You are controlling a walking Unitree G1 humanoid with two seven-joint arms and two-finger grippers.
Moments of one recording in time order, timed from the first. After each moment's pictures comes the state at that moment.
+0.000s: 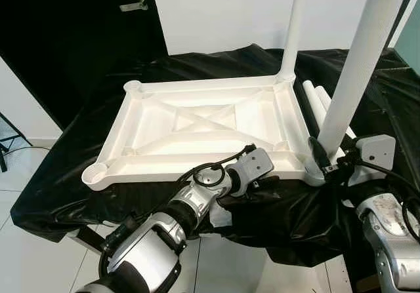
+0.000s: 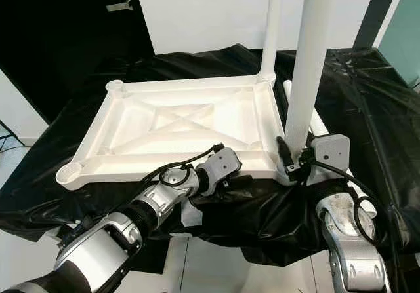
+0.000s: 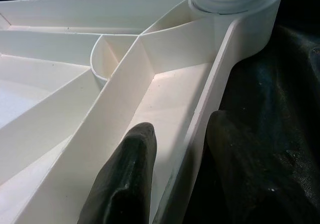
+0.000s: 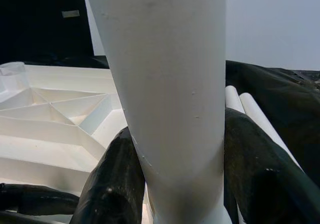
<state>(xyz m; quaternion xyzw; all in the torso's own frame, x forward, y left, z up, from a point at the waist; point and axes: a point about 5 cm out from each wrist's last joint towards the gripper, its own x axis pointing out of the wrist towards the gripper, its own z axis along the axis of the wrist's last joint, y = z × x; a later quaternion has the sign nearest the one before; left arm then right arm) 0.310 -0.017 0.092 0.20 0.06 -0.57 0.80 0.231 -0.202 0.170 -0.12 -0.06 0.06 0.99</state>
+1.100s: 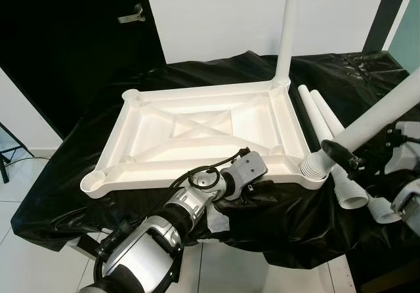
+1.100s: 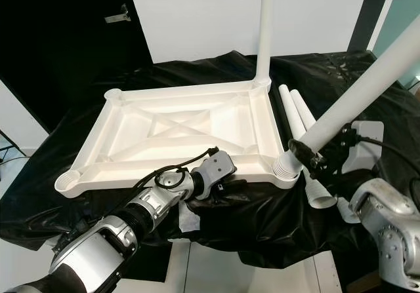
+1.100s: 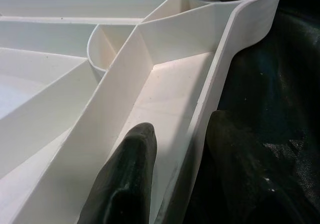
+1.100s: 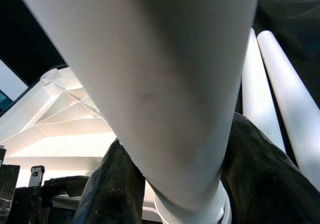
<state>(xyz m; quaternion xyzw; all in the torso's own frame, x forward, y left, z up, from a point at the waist) 0.311 -0.006 0.087 0.19 0.08 -0.56 0.80 0.236 -0.229 0.192 0.03 0.08 0.15 0.99</state>
